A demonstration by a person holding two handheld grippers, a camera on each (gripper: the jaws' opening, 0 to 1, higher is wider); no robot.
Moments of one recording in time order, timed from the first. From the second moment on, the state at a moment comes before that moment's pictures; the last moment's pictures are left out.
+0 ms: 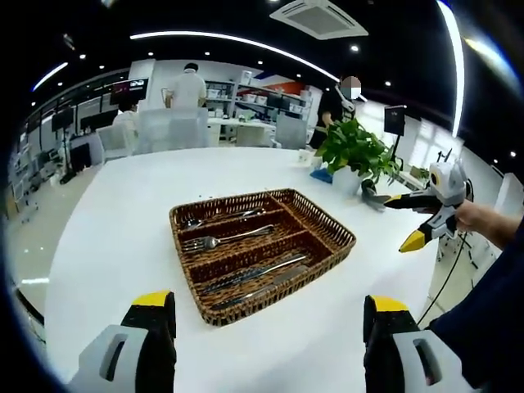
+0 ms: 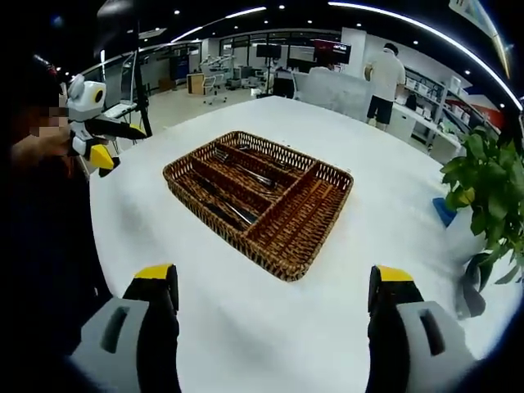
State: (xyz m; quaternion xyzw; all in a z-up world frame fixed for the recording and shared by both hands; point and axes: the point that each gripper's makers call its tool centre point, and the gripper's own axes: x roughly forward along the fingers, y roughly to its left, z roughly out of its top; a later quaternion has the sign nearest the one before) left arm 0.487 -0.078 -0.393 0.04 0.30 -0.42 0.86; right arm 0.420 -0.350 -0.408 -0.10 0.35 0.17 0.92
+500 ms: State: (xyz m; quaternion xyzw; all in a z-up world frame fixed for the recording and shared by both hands) left arm 0.482 -0.084 -0.394 0.04 0.31 -0.41 0.85; right arm 0.413 -0.346 -0.407 -0.09 0.36 0.16 0.91
